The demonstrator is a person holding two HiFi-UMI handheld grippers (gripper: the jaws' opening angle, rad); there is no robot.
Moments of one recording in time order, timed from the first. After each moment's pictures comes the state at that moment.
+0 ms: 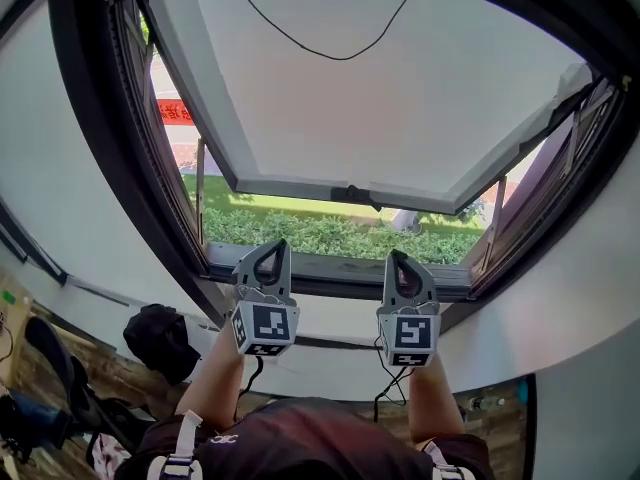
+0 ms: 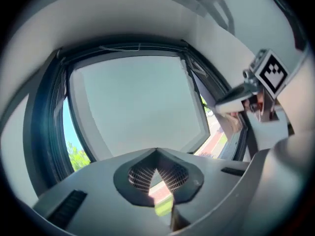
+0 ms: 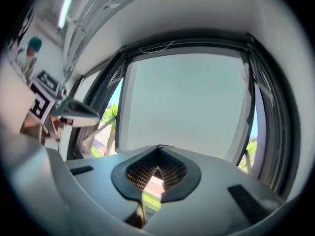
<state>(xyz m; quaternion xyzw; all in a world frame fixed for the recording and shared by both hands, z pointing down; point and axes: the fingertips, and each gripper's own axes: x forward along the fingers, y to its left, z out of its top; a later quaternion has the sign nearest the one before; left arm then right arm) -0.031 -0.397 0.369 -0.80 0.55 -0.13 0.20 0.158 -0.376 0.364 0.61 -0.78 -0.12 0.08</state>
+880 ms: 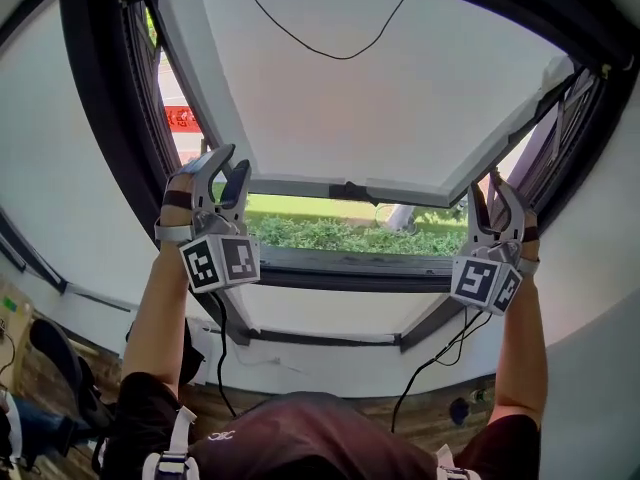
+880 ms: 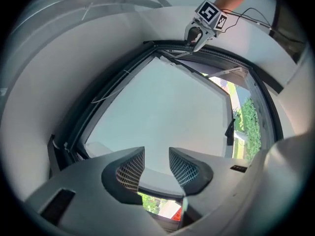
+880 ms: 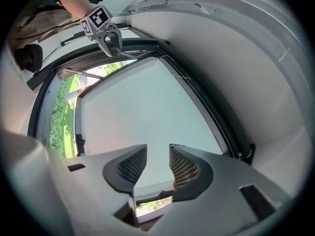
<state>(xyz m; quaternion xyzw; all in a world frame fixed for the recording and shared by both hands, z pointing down) -0.100 -0.415 0.208 -0.62 0.56 -0.24 0.49 0.256 -0.355 0.187 0.64 -0.53 -0.47 0.30</state>
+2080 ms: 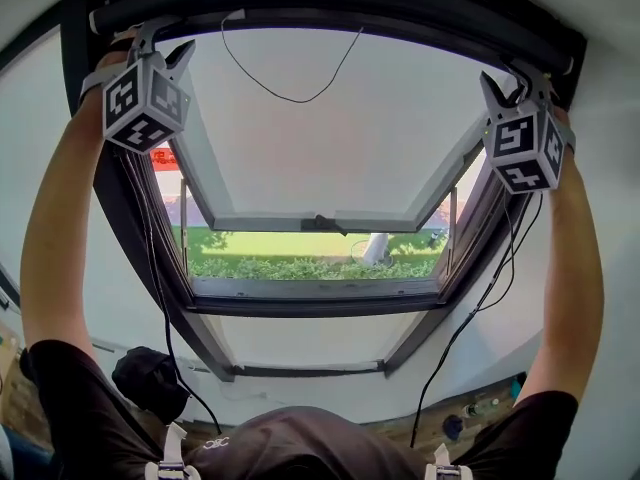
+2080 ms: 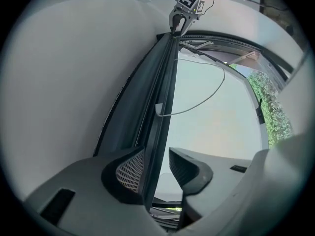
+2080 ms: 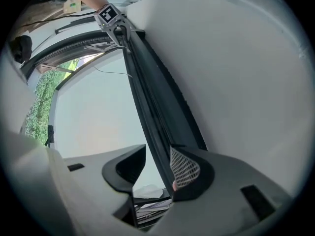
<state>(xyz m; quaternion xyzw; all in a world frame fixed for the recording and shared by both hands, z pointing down) -0.136 -0.452 -0.055 -0.54 0.54 -0.28 0.57 0.284 -0.352 -0.060 0.66 -0.47 -0.49 0.31</state>
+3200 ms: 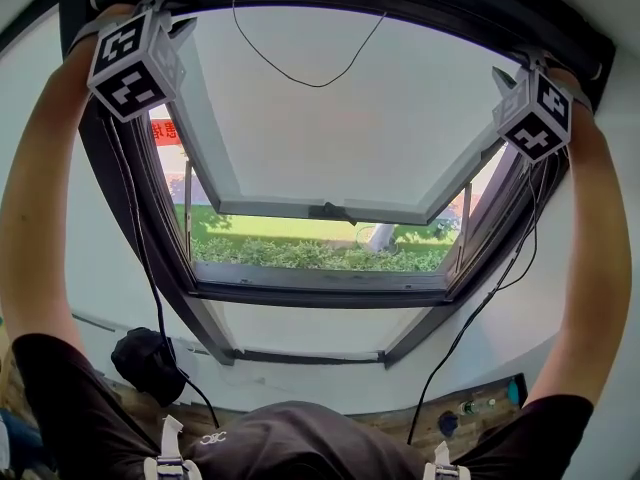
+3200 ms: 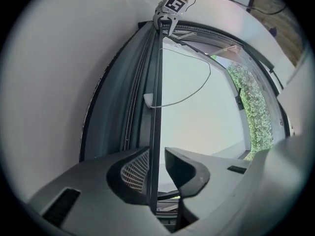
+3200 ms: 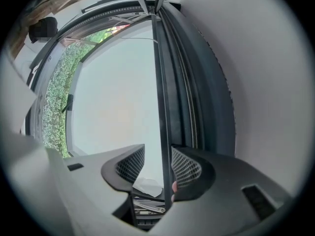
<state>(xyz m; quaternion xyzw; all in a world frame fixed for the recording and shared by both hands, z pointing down) -0.147 -0.467 -0.044 -0.54 0.49 -0.41 0.54 0.293 -0.419 -0.043 0.59 -0.43 -0.45 0.51</state>
